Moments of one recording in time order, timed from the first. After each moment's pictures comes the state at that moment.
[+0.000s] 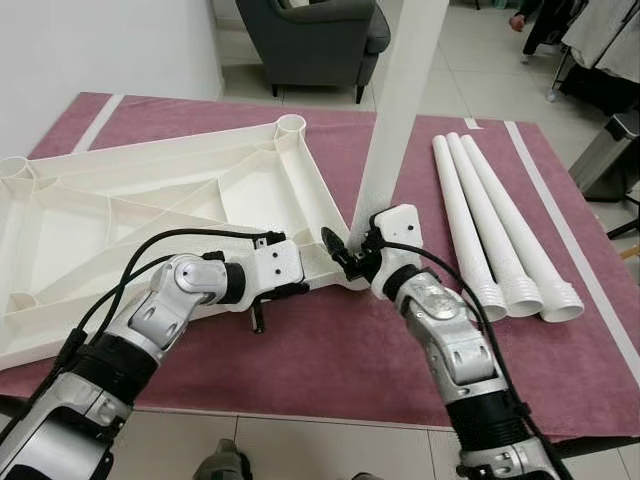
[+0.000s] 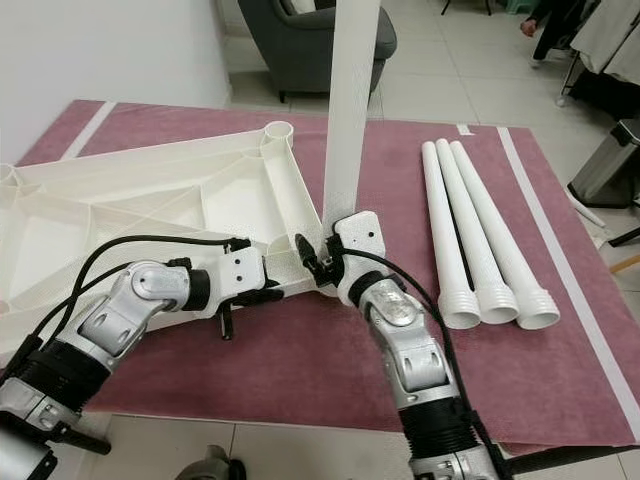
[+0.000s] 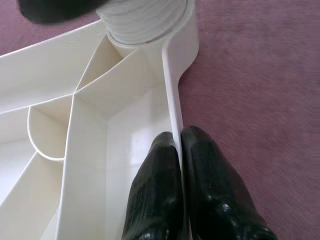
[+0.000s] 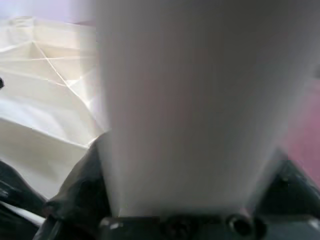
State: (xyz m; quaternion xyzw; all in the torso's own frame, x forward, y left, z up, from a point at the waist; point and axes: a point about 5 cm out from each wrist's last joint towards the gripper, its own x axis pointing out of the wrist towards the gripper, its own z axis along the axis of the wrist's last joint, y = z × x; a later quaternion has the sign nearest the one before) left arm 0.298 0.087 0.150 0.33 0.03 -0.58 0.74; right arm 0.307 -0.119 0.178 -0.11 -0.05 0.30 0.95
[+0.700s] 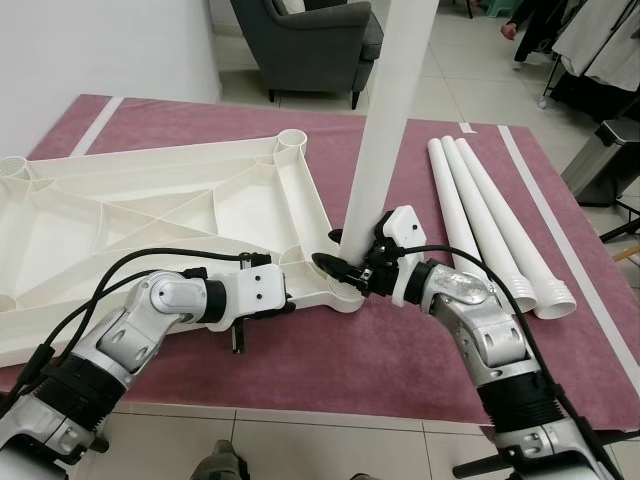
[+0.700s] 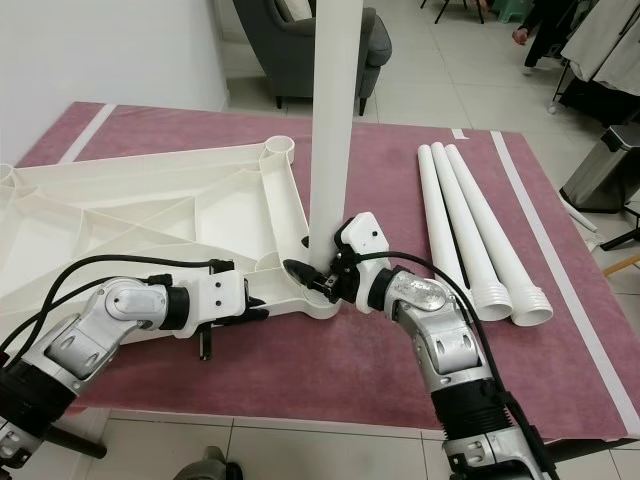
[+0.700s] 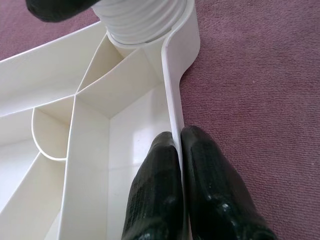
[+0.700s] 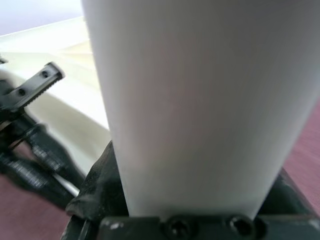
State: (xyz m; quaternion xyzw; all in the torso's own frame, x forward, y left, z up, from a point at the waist) left arm 0.288 0.096 0.141 0.34 0.04 -0.59 0.73; right arm 0.304 -0.112 0.164 -0.09 -0.01 0.40 0.91
